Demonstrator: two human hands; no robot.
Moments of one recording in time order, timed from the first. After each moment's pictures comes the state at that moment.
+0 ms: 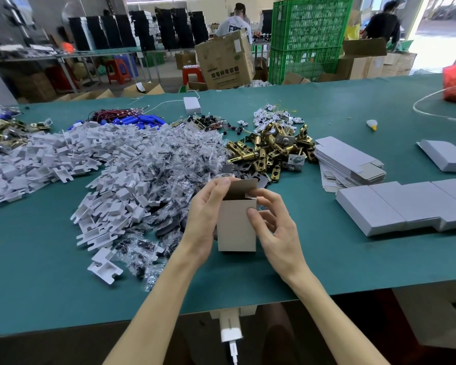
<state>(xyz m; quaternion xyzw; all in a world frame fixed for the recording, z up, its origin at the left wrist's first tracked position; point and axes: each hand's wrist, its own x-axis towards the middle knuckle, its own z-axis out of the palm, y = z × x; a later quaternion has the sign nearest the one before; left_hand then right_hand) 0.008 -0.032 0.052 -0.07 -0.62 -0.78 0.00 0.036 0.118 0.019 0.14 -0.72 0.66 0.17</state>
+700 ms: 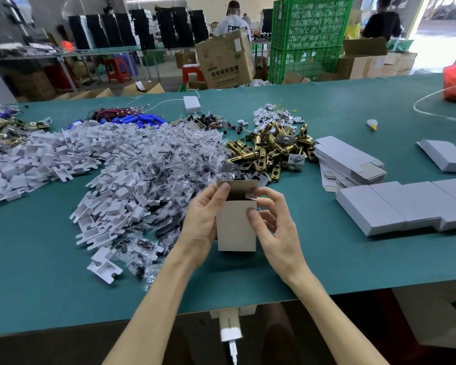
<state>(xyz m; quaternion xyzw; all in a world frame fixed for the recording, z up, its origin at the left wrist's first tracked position) 0.007 -0.038 0.045 -0.07 -0.56 -0.82 -0.05 0.033 0.119 0.013 0.15 -0.71 0.66 0.18</state>
